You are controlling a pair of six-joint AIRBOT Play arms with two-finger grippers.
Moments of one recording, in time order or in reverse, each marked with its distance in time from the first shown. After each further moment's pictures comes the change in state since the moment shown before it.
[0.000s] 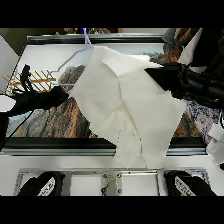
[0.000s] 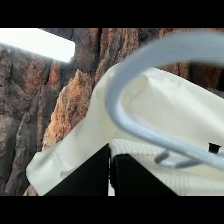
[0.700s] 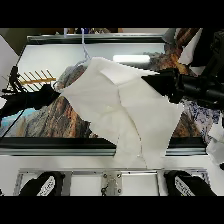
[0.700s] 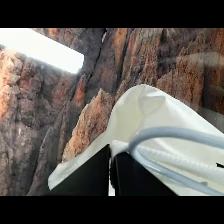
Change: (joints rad) left arm 0.154 -0.018 0.008 0.001 -0.016 0.036; right arm 0.002 0.021 0.000 -0.090 0.010 0.060
